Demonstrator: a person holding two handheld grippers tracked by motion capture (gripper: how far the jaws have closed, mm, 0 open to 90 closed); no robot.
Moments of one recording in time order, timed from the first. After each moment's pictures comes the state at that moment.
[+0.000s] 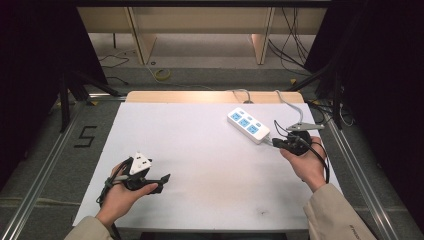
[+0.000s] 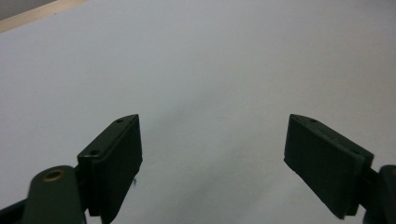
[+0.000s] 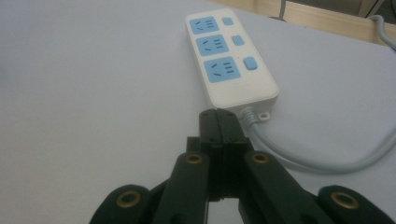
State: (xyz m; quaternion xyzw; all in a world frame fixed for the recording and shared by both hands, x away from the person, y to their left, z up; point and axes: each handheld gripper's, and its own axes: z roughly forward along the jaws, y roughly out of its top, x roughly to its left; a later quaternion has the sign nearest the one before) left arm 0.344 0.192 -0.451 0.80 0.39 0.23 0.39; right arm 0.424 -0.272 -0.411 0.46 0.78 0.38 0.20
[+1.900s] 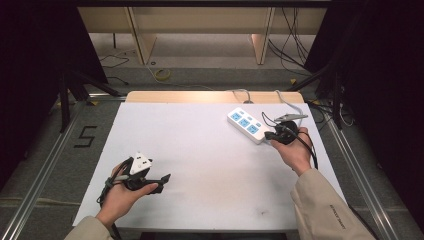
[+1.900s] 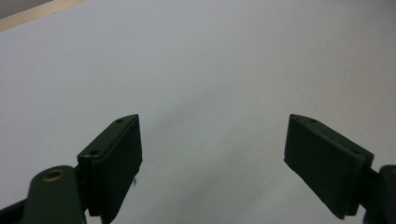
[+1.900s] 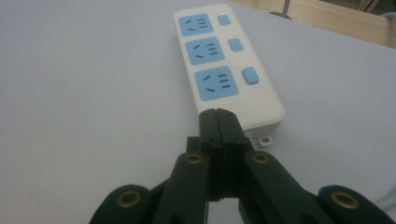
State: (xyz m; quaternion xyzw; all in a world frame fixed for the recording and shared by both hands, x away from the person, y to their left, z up) left arm 0.344 0.191 -0.452 0.80 0.40 0.22 0.39; right arm 0.467 -0.252 -0.423 0.47 0.79 0.35 0.19
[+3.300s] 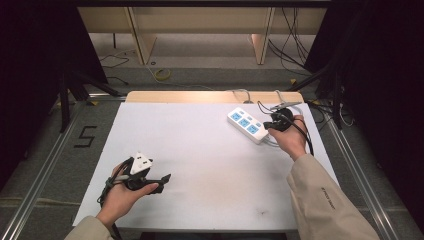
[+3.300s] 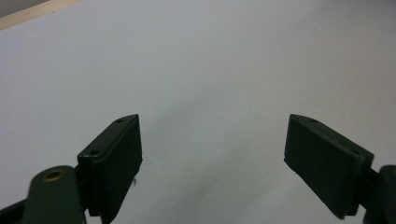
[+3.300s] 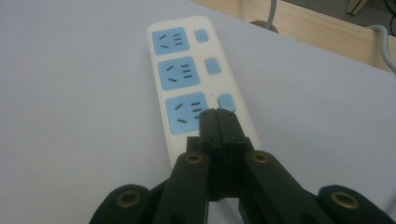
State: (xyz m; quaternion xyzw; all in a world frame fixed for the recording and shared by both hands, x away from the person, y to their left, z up) left arm 0.344 0.191 -0.452 0.80 0.40 0.22 0.39; right arm 0.508 -0.248 -0.416 0.47 0.80 0.32 0.20
